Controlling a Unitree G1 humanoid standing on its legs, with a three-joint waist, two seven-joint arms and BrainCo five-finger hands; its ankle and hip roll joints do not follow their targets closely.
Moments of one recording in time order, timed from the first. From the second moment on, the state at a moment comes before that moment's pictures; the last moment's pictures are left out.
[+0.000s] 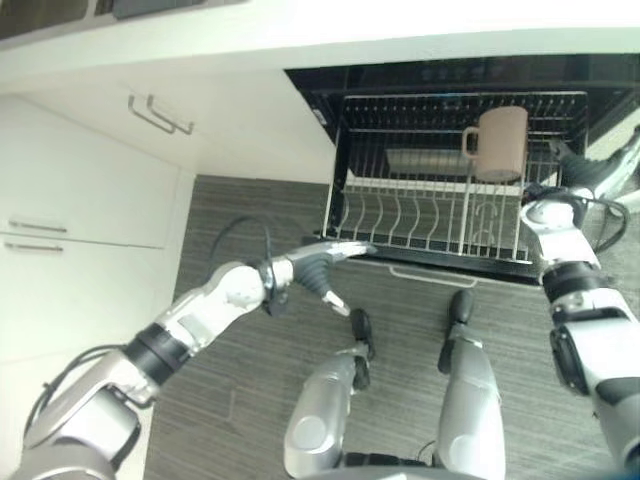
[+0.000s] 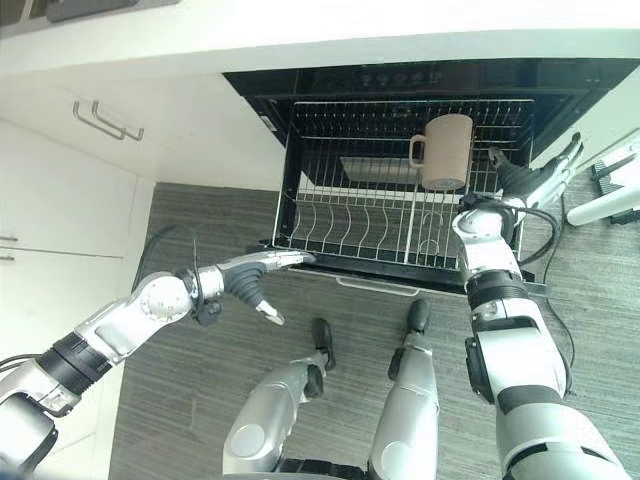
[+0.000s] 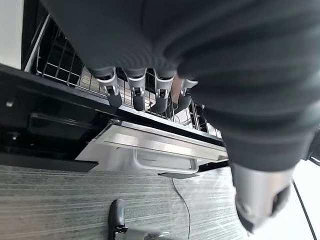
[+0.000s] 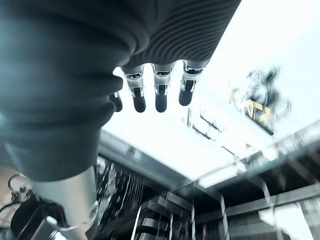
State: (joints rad) left arm -0.50 0.78 -0.64 0.05 0.10 -0.27 -0.32; right arm -0.87 -0.51 0.06 0.86 0.09 0.01 -1.01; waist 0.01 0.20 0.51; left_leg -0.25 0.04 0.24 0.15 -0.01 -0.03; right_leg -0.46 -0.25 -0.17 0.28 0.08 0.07
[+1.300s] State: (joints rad) left arm 0.04 0.43 -0.08 -0.01 -0.41 -0.52 0.06; right arm -0.01 -0.35 0.05 -0.04 0.60 -0.40 0.21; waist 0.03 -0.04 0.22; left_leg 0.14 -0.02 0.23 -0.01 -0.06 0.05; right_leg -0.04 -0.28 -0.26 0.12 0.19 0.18
